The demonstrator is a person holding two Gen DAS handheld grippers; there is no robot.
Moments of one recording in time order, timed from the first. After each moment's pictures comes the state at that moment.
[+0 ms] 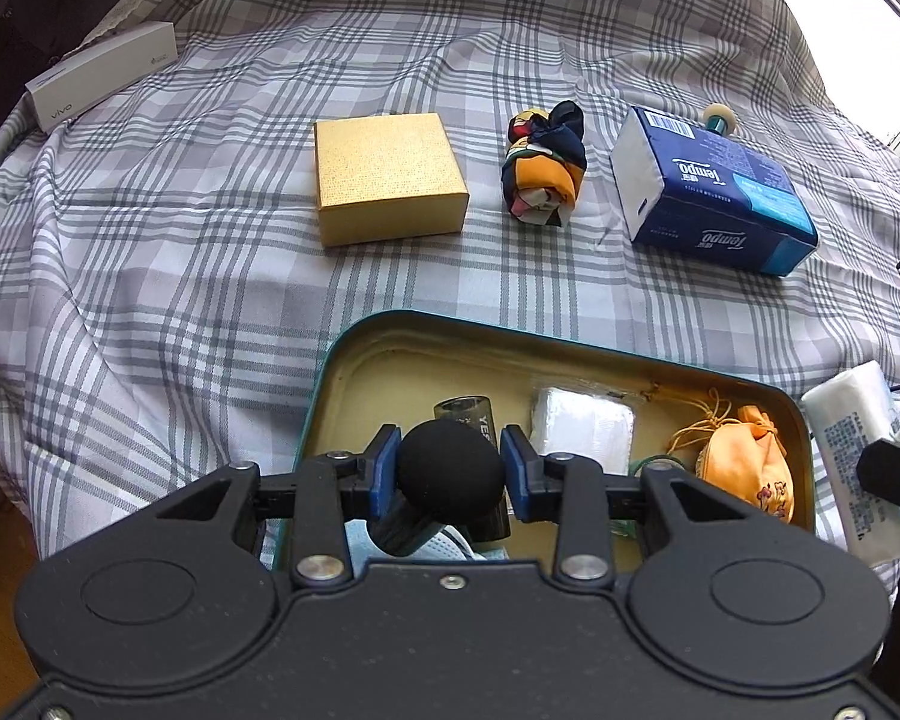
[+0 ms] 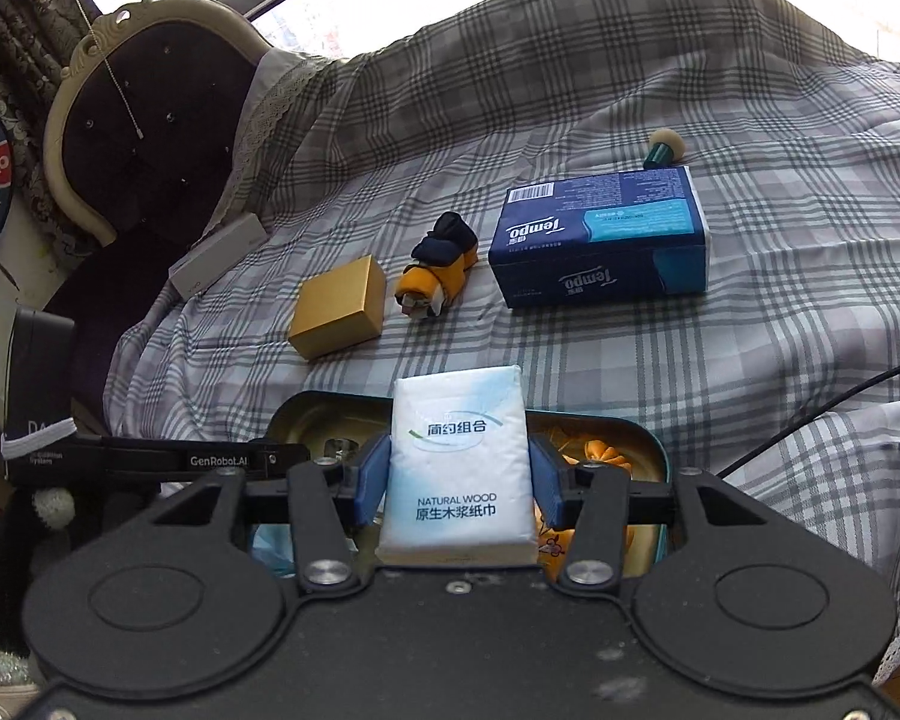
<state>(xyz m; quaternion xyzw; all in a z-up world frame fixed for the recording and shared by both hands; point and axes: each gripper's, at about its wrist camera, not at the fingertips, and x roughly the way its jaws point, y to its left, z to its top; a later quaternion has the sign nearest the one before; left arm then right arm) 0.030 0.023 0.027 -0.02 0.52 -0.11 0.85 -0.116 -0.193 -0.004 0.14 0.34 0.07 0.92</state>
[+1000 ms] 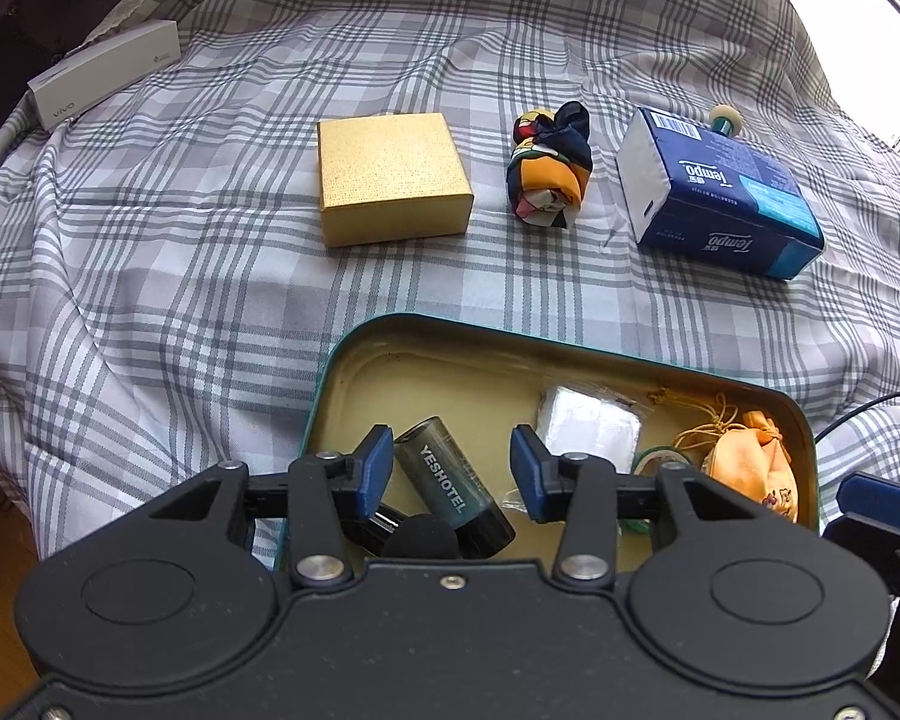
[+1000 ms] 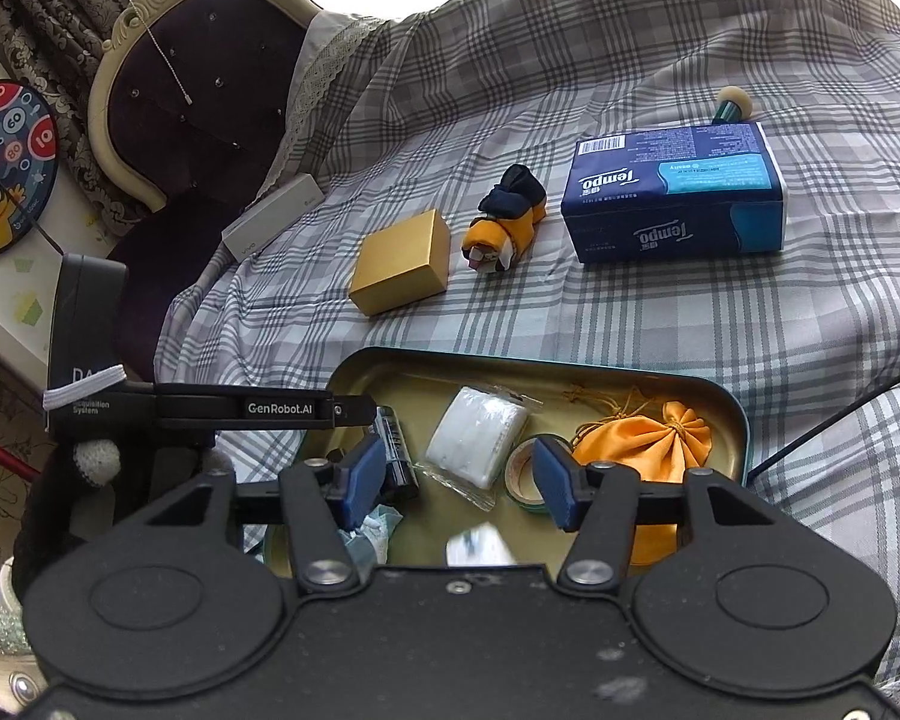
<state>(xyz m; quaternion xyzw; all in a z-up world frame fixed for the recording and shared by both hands) 0.031 0.020 0.024 -0.02 0.52 -0.11 0.85 -0.113 -0.182 -0.015 0.16 0.37 0.13 0.91</state>
